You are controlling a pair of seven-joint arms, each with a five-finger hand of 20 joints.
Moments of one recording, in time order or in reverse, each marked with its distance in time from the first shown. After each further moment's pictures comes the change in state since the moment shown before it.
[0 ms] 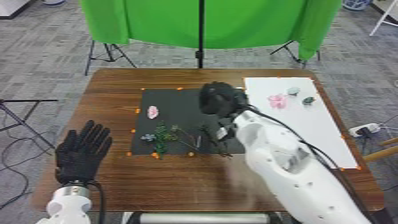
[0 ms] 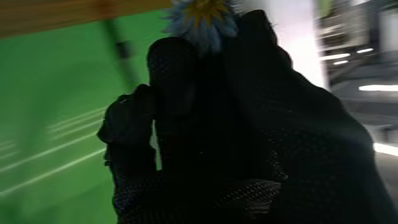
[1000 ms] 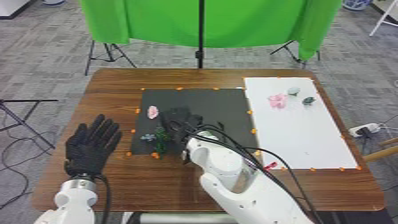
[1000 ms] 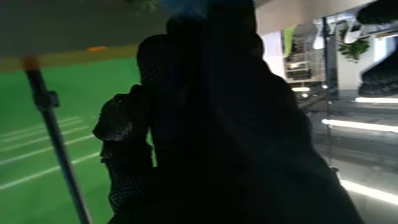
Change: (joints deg) left arm -3.3 1.8 2.2 1.3 0.2 -1.4 -2.4; right arm -0.5 -11.0 -10.6 7.7 -13.6 -1.2 4.3
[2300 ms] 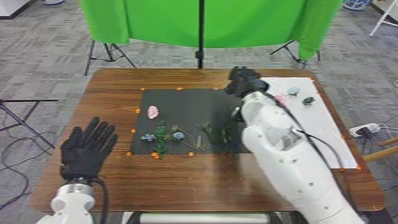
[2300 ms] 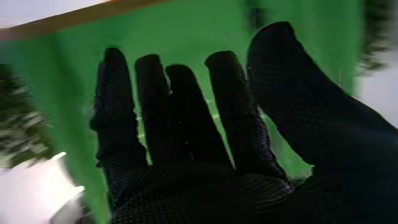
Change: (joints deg) left arm 2.3 -1.5 -1.5 -0.7 0.0 -0.6 1.5; right arm 4.8 5.7 18.7 1.6 8.0 -1.1 16.5
